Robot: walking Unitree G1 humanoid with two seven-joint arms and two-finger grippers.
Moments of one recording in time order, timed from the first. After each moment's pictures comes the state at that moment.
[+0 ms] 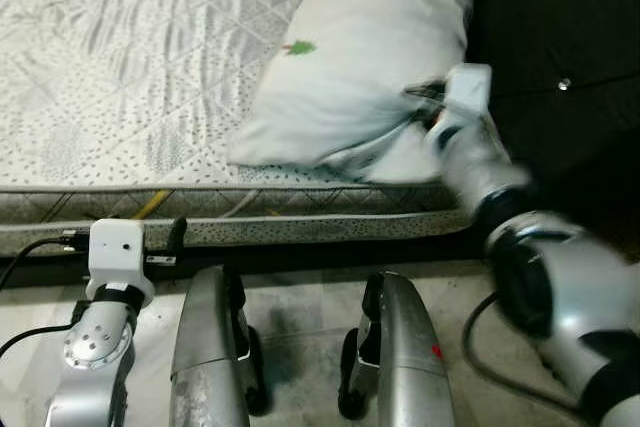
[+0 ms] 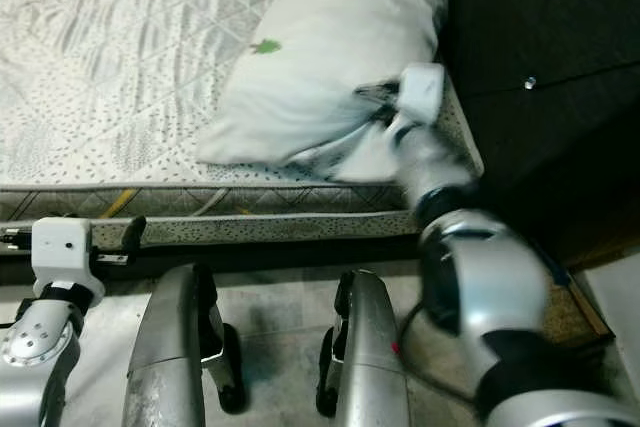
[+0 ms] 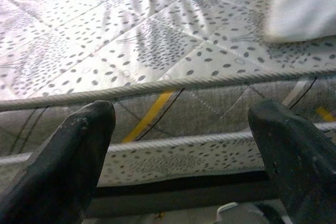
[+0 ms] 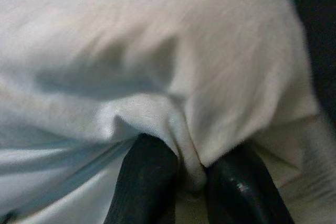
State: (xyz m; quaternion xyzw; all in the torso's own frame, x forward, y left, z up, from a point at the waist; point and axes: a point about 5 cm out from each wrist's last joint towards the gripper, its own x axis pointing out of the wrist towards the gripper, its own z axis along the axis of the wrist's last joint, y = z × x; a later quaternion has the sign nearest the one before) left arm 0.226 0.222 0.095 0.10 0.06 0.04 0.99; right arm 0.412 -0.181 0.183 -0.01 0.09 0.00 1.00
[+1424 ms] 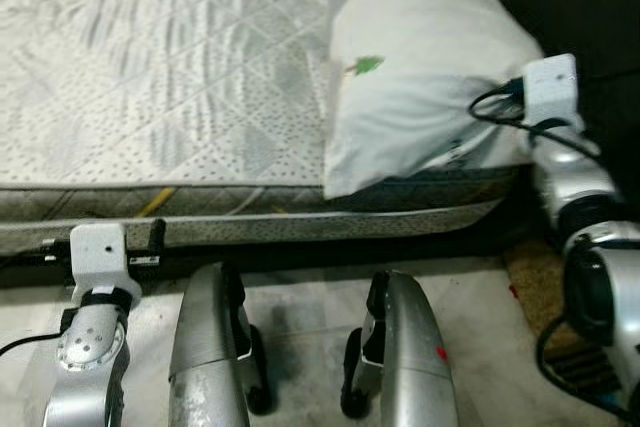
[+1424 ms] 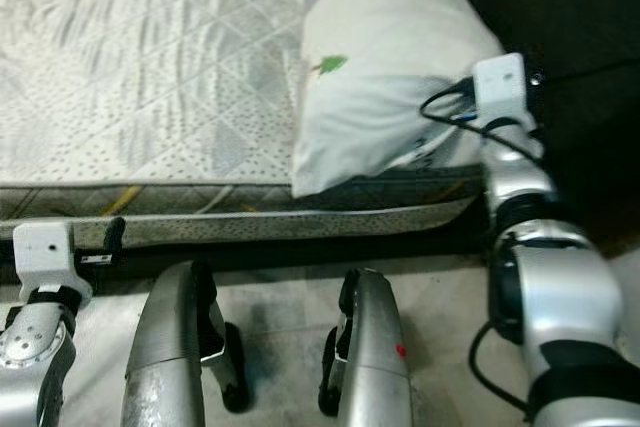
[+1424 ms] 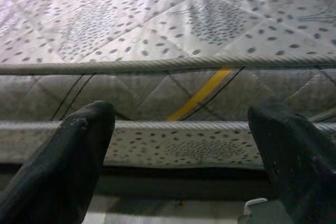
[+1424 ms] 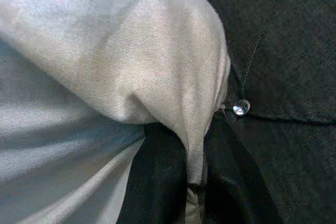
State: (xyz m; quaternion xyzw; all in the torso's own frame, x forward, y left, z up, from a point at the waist) left arm 0.222 0.237 0.088 0.08 0.07 0.11 0.99; right arm 0.392 -0.275 0.196 -0.22 0.05 -0.12 0.97
